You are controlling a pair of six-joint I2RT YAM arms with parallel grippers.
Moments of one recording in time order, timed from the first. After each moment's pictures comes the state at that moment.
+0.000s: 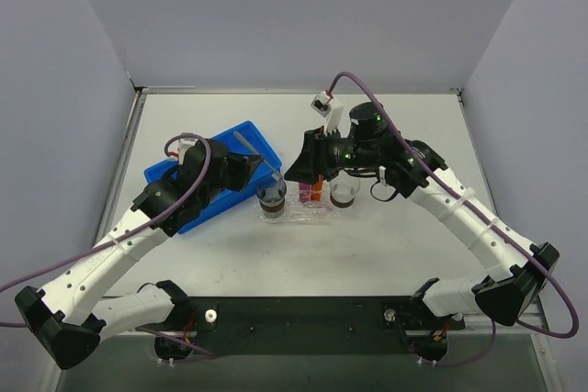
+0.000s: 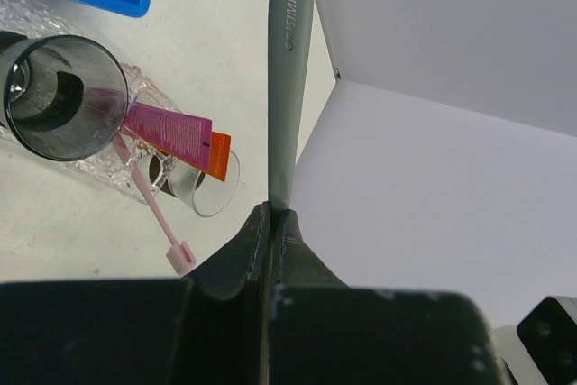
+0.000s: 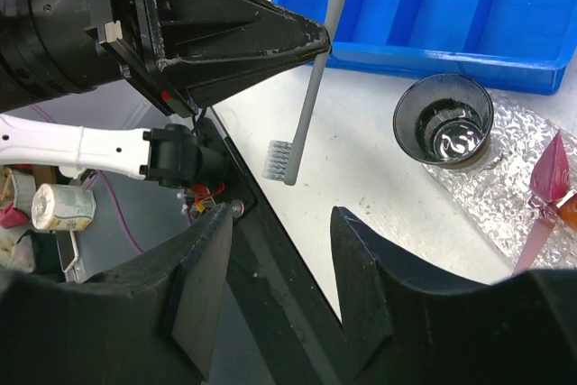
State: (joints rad) left arm -0.71 1.06 1.14 -0.61 -0.33 -1.67; right arm 0.70 1.33 1.39 -0.53 -0.48 0.42
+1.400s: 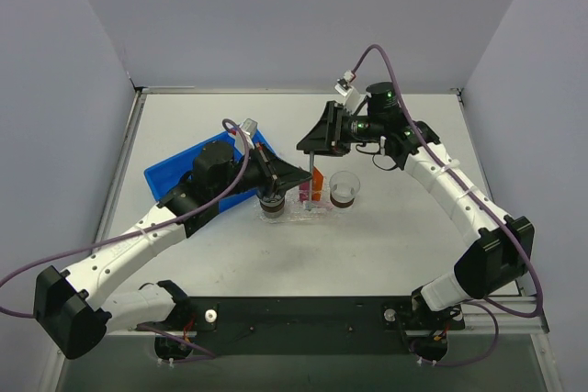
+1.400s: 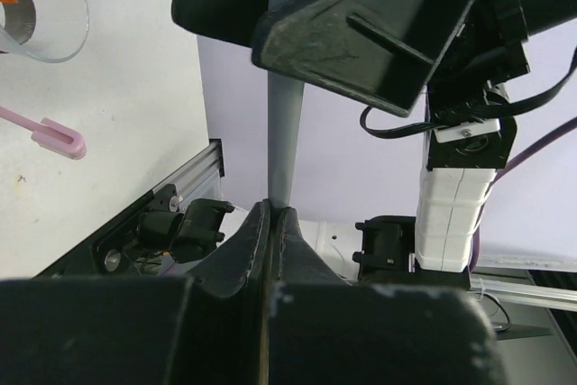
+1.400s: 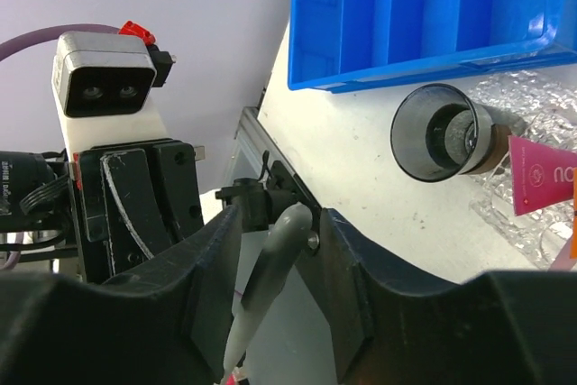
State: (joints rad) left arm -0.71 1.12 0.95 0.00 0.37 -1.40; right arm 0.44 1.49 1.39 -0.40 -0.75 0.72
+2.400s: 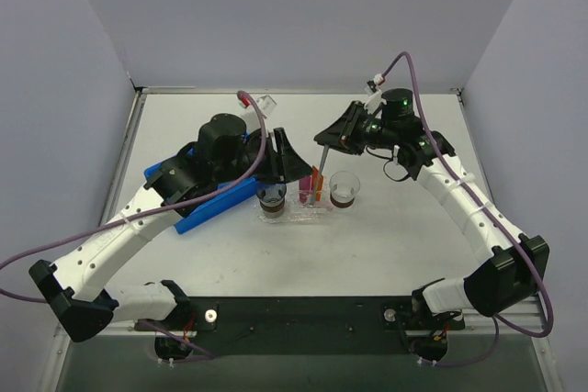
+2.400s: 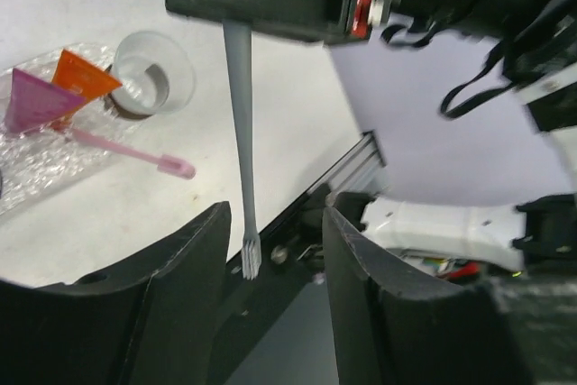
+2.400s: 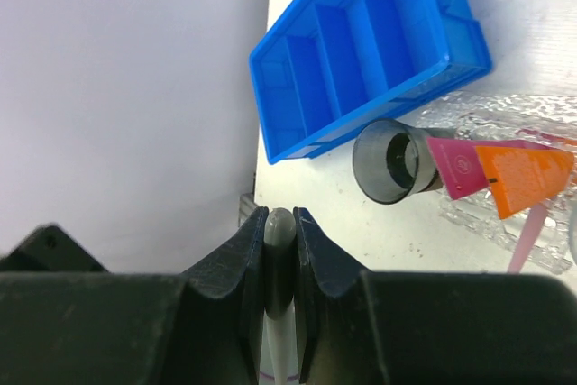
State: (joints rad) left arm -0.77 1.21 1.37 -0.49 0.24 -0.84; right arm 0.40 1.38 1.29 -0.36 -0.52 0.93
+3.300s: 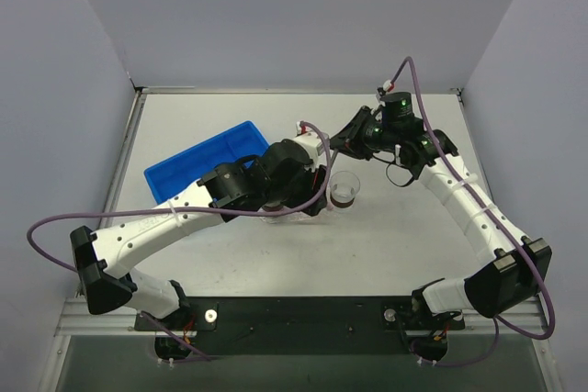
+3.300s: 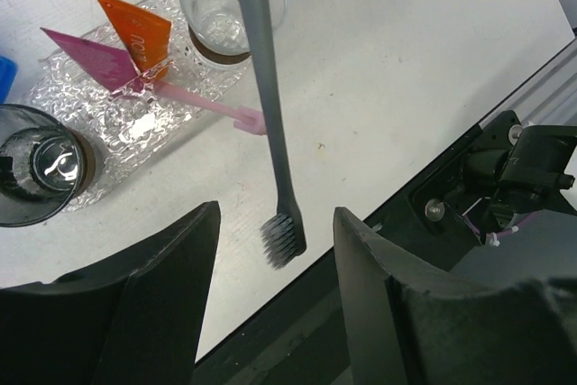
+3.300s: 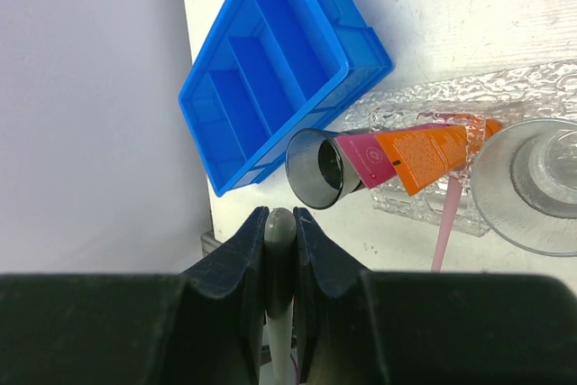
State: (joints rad) left arm -1.05 1.40 1.47 -0.74 -0.11 -0.51; right arm 0.41 1.37 1.31 -0.54 -0.30 0.93
